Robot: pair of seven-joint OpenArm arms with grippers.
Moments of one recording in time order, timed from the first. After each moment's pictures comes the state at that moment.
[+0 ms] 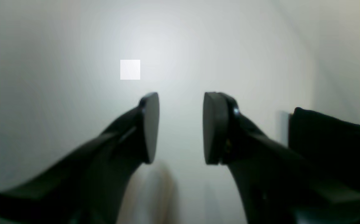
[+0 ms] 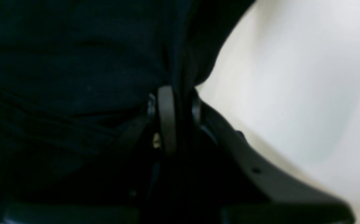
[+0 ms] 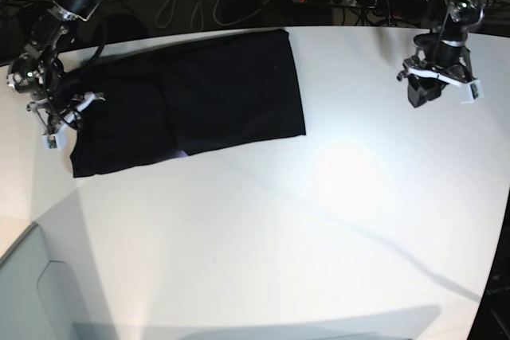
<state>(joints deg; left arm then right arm) 24.6 -2.9 -42.4 114.8 -37.3 -17.3 51.9 -2.9 7.4 39.7 82.8 7.6 44.4 -51.8</state>
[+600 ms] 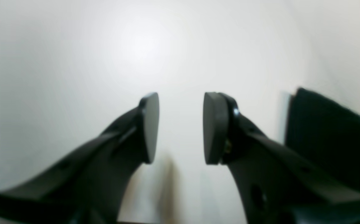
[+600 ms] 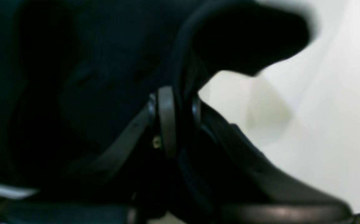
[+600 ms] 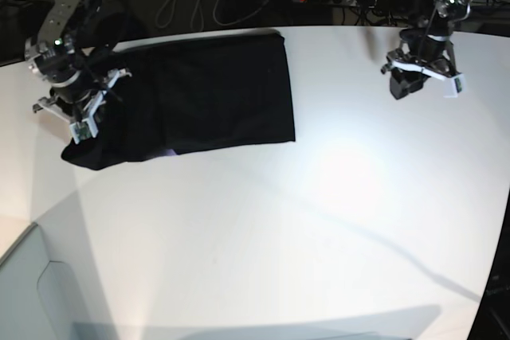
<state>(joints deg) 26.7 0.1 -38.7 114.4 -37.1 -17.3 52.2 -14.2 -0.7 29.5 116.3 1.6 44.8 -57.5</state>
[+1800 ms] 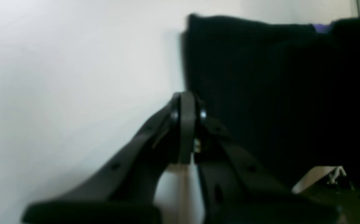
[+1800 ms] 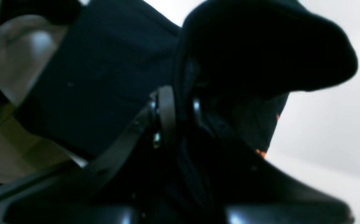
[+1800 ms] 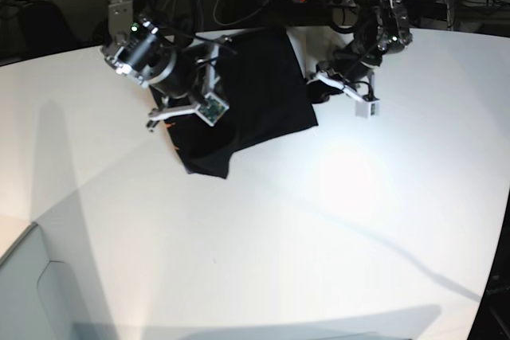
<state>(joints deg) 19.0 0.1 -16.8 95.7 -37.5 -16.9 48.9 -17.2 -1.3 -6.6 122.6 1.7 44.8 -57.4</state>
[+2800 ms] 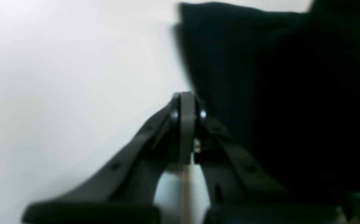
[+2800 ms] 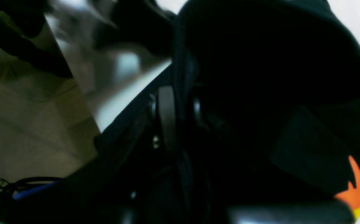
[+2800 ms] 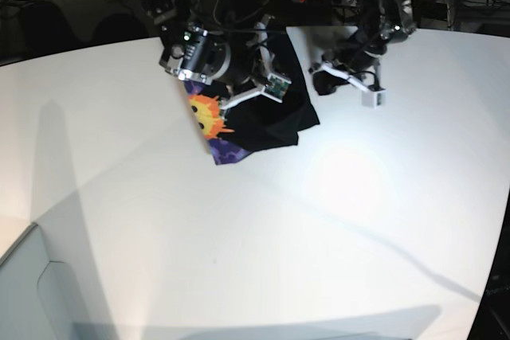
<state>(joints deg) 23.0 -0.7 -18.0 99.1 -36.5 -16.5 47.8 -12.7 -0.8 -22.4 107.3 1.3 44.8 -51.5</state>
